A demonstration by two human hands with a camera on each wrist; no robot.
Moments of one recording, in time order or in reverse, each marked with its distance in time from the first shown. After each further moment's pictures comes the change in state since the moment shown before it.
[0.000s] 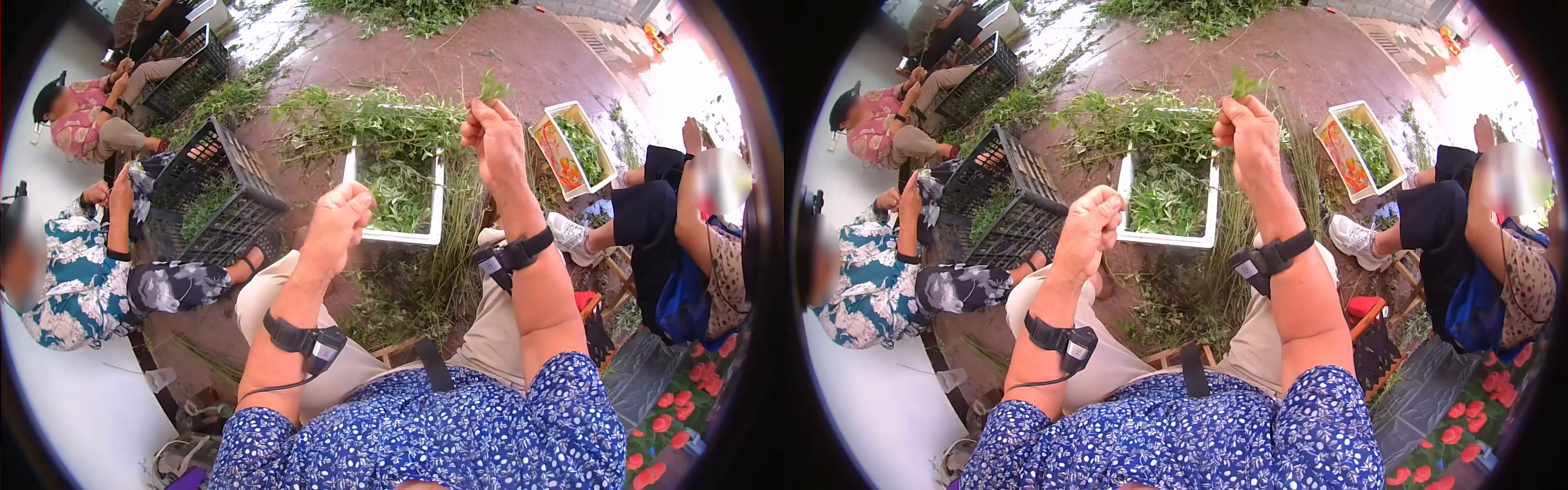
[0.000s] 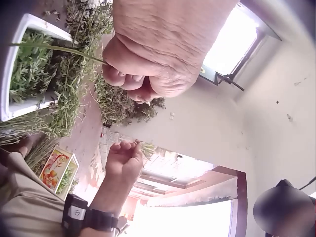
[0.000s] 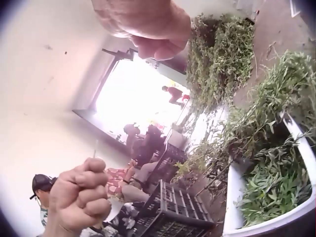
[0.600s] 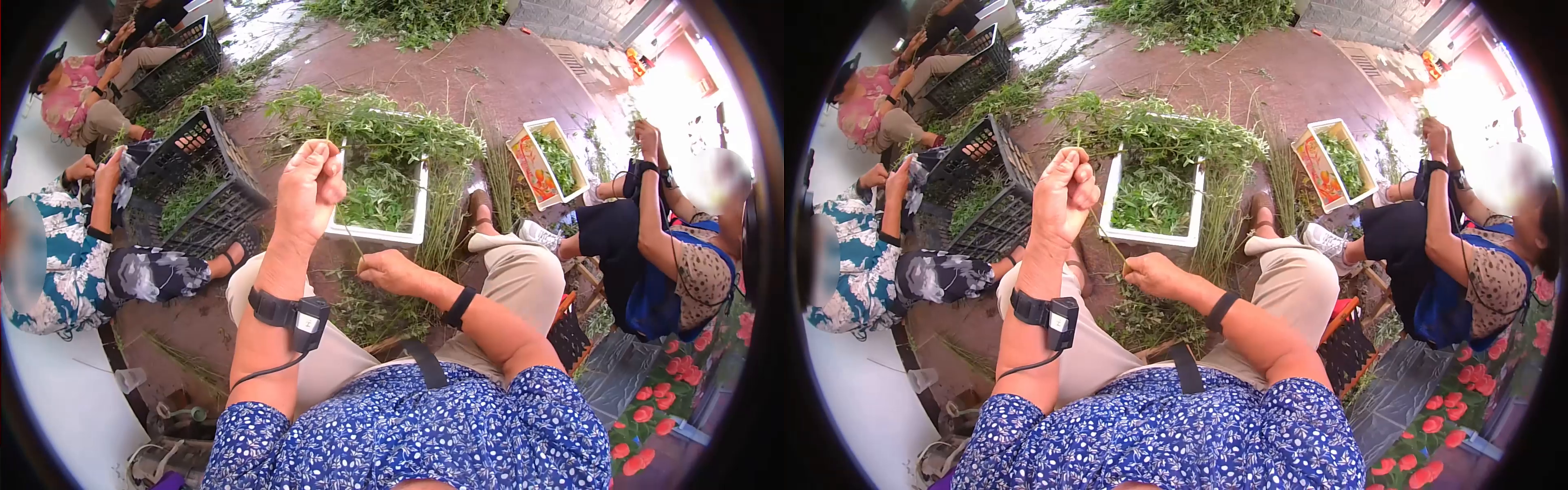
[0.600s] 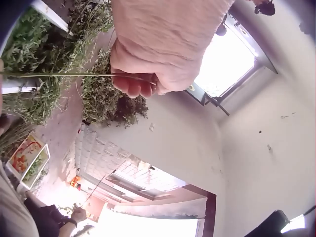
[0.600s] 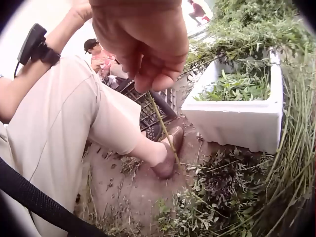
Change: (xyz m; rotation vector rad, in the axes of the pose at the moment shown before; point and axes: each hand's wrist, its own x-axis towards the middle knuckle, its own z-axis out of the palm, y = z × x) left_hand 0.006 0.024 -0.028 -0.535 -0.254 0.227; right_hand -0.137 0.144 0.008 -0.929 -1.006 0.020
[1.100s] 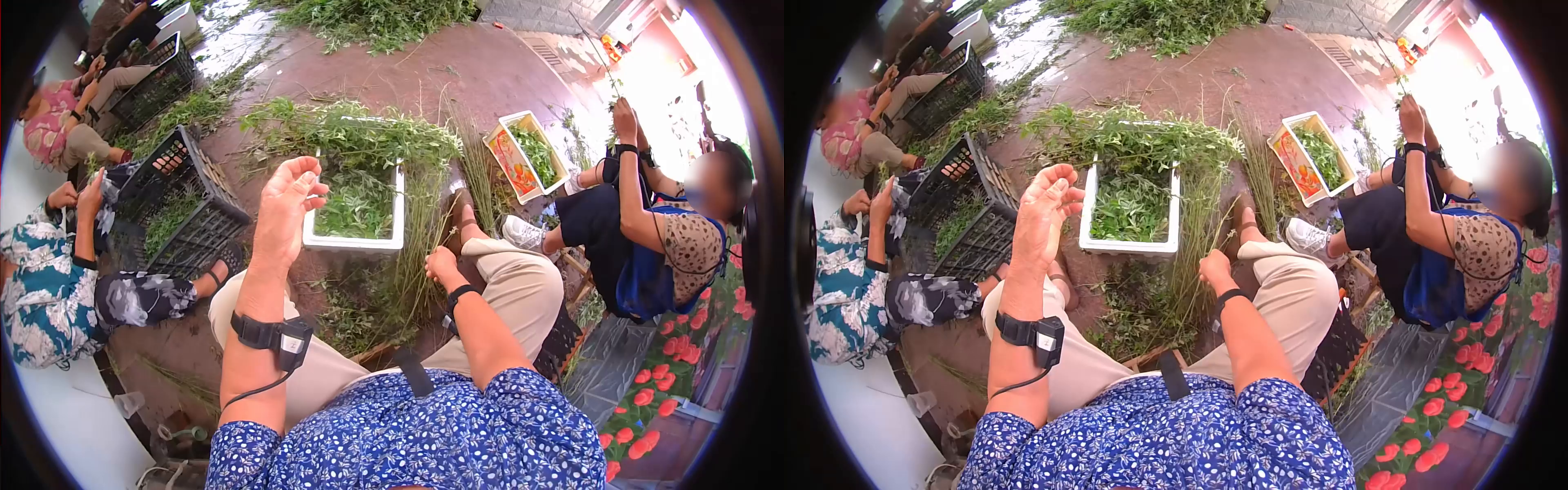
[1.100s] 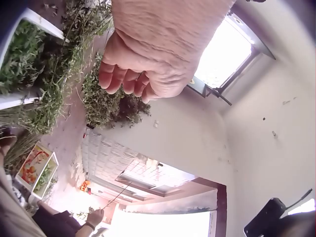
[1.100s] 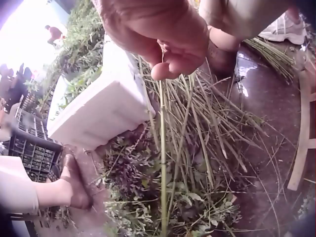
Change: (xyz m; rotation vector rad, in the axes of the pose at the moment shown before) left_hand -0.004 -0.006 0.008 0.512 0.206 0.031; right_hand -0.063 0.222 -0.014 0.267 0.518 1.095
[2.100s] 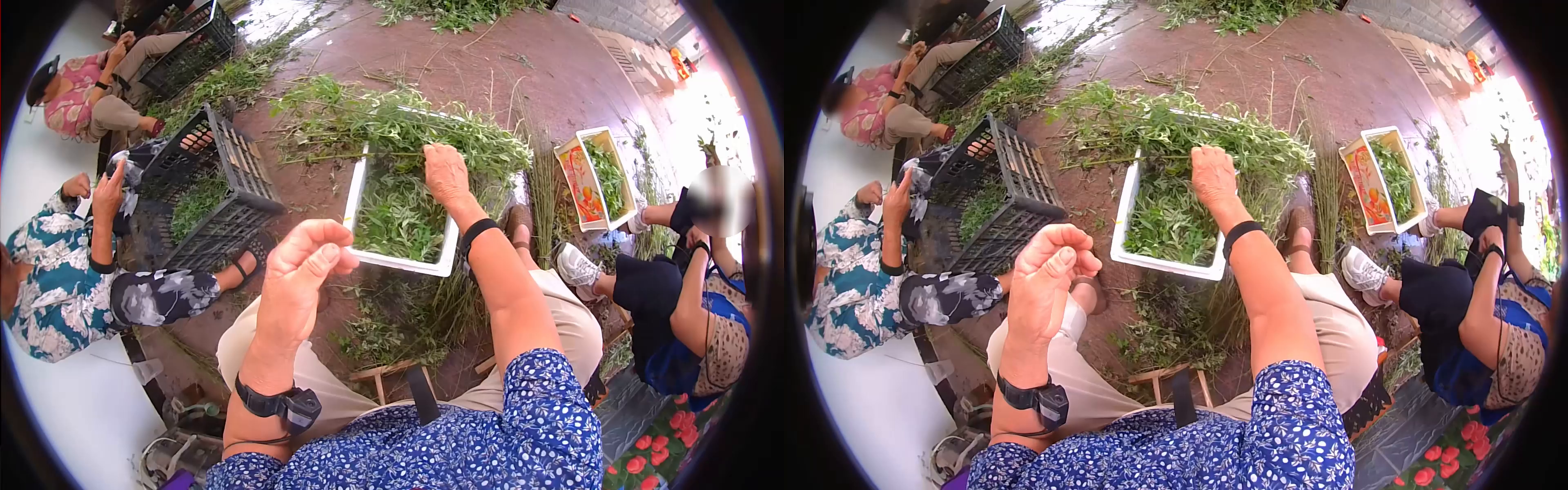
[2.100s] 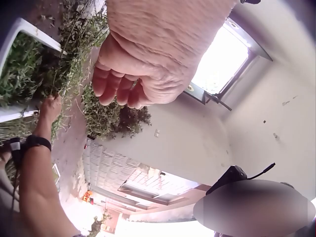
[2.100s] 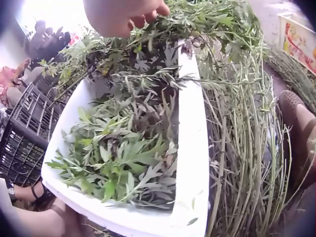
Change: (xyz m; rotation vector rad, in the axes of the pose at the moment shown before) left_hand -0.012 0.005 -0.003 0.038 0.115 -0.095; right_hand 0.046 -0.252 -0.003 -0.565 0.671 -1.212
